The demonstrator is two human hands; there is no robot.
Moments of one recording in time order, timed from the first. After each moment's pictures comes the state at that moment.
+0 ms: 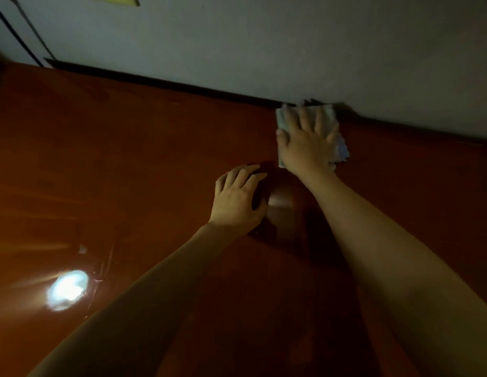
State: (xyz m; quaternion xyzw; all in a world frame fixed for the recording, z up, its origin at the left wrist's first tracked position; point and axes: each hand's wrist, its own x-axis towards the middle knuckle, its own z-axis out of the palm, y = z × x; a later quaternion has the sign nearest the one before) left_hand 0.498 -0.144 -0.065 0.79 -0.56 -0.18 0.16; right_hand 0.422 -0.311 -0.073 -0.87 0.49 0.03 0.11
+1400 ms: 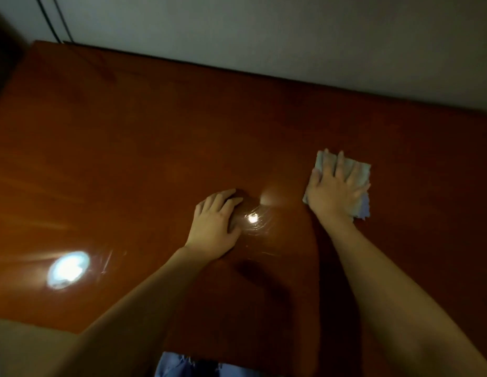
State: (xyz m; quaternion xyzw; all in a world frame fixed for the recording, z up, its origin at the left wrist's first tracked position) left_hand 0.452 0.015 -0.057 0.78 -0.57 -0.21 0.13; right_hand 0.282 -0.161 -0.071 -0.75 0.65 0.03 0.14
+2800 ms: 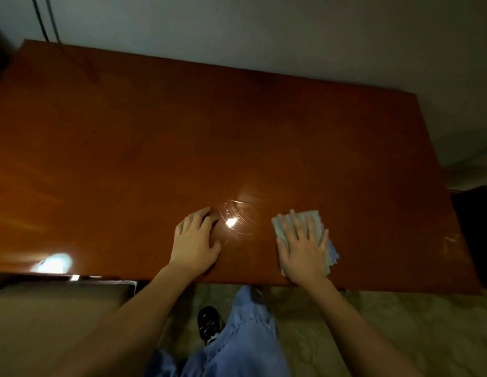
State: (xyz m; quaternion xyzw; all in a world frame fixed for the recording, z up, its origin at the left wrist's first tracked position) left_hand 0.408 0.156 -0.049 0.79 -0.57 -0.22 0.10; right_hand 0.180 0.078 -0.072 -0.82 0.55 0.08 0.12
